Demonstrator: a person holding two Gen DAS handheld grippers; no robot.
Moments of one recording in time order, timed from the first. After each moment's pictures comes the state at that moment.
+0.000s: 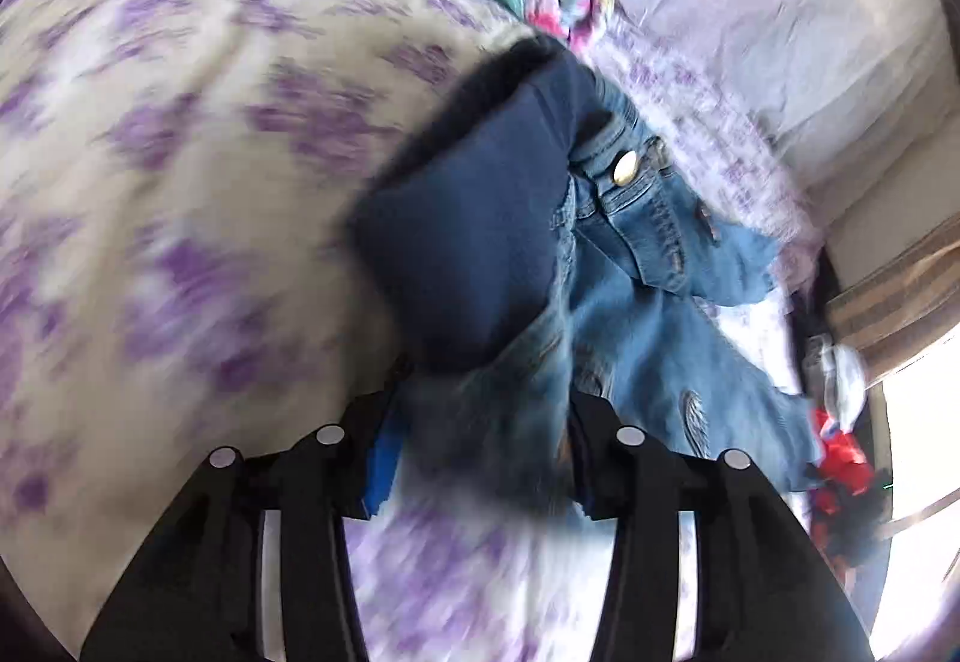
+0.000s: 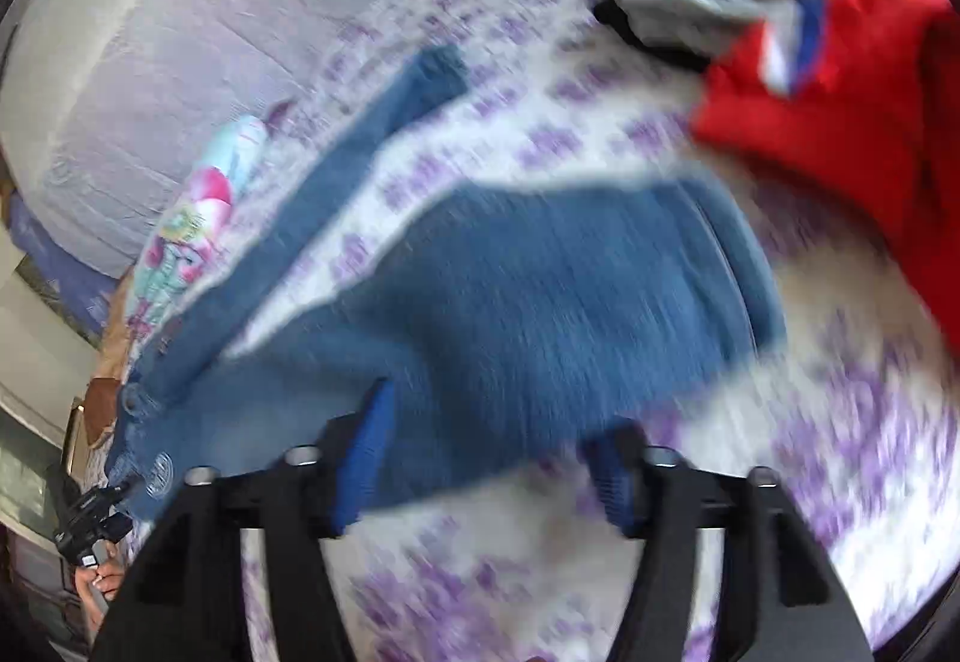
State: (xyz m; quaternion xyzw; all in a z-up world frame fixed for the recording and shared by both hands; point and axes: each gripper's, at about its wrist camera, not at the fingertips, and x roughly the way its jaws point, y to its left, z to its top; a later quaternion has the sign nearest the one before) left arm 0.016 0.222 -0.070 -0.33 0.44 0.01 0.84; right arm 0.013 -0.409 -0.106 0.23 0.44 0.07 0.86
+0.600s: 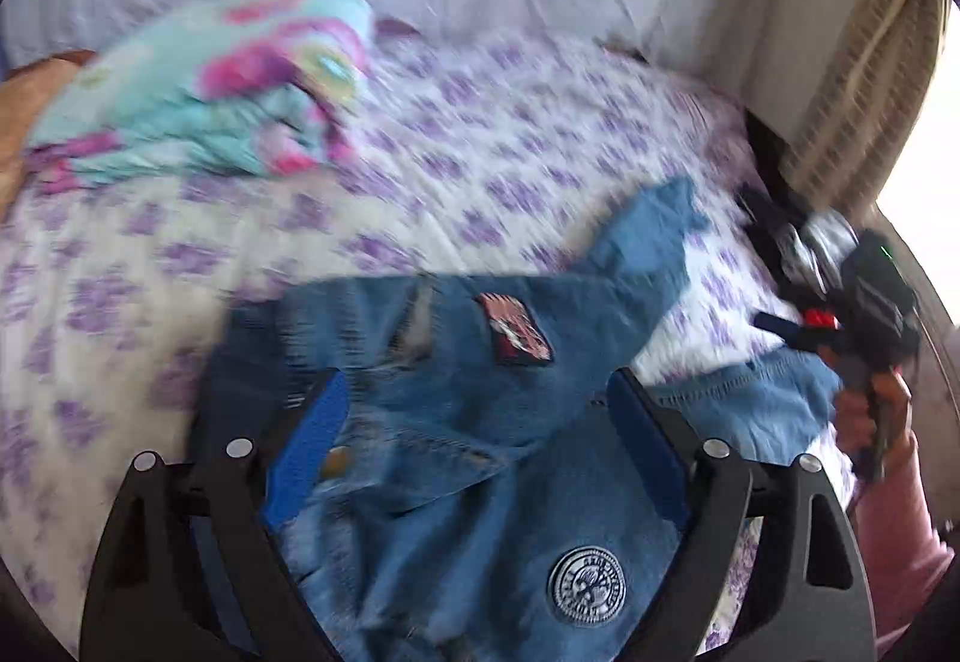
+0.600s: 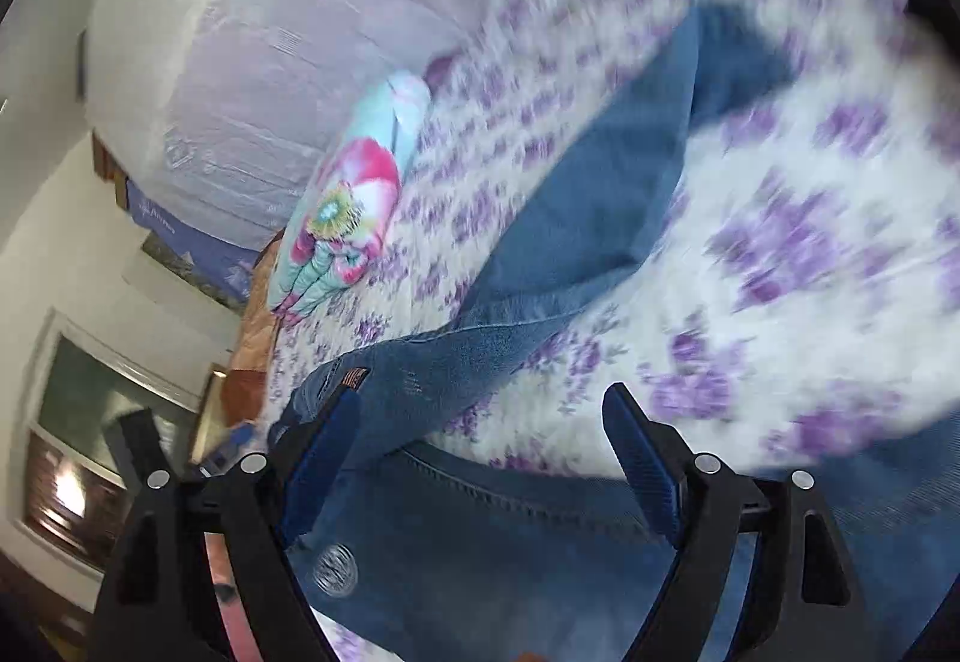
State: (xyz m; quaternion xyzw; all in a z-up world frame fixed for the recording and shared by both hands) left arm 0.158 0.124 0.009 -0.08 0.42 -0.13 0.89; right arm 0.178 -0.280 -0.080 0.31 0.47 0.29 0.78
